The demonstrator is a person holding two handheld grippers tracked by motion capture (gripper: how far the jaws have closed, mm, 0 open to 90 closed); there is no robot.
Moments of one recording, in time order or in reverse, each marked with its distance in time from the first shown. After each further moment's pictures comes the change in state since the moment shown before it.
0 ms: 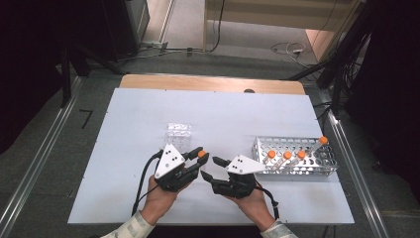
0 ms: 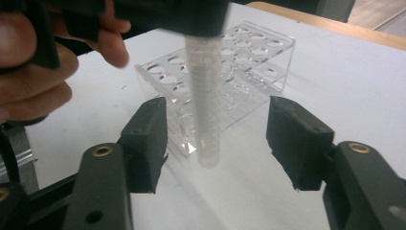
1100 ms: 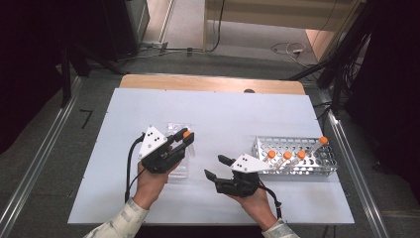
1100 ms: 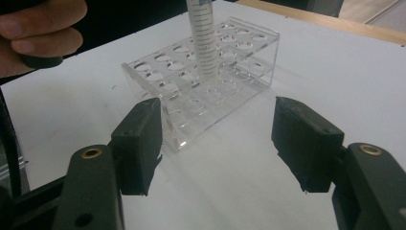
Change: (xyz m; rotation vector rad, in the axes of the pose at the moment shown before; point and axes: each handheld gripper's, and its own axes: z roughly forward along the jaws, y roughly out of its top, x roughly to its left) left arm 0.039 0.018 -0.002 -0.067 0.106 -0.059; right arm -0.007 -0.003 -0.004 0.003 -0.025 0.029
